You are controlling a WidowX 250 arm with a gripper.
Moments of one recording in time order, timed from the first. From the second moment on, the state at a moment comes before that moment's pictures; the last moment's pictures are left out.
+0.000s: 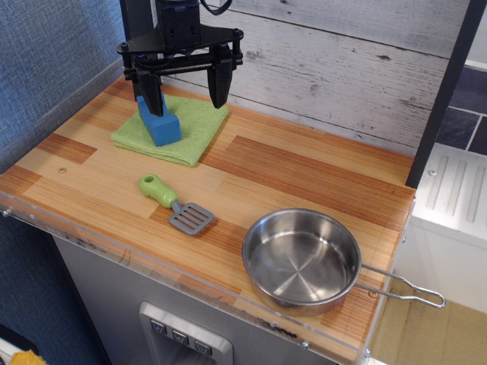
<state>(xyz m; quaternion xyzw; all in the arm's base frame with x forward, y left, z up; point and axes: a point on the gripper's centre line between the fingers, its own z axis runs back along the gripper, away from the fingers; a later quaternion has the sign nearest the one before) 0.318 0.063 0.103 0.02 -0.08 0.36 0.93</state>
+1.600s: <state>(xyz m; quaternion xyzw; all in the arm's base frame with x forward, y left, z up) 0.238 -0.028 0.039 -0.01 -0.04 0.05 1.00</state>
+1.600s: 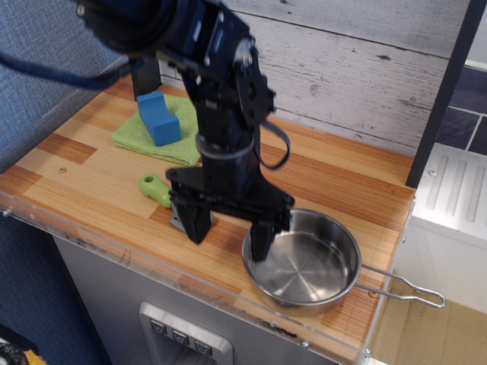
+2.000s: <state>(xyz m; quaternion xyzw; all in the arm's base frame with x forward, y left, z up) 0.236 -0.037 0.025 0.03 -0.04 0.04 1.00</state>
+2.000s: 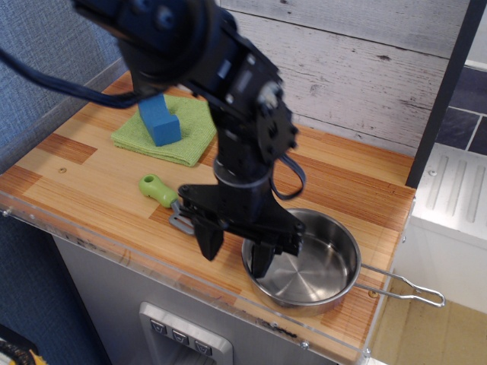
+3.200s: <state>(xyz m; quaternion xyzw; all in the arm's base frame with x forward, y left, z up) 0.257 -0.020 0.067 0.02 -0.08 0.13 0.99</state>
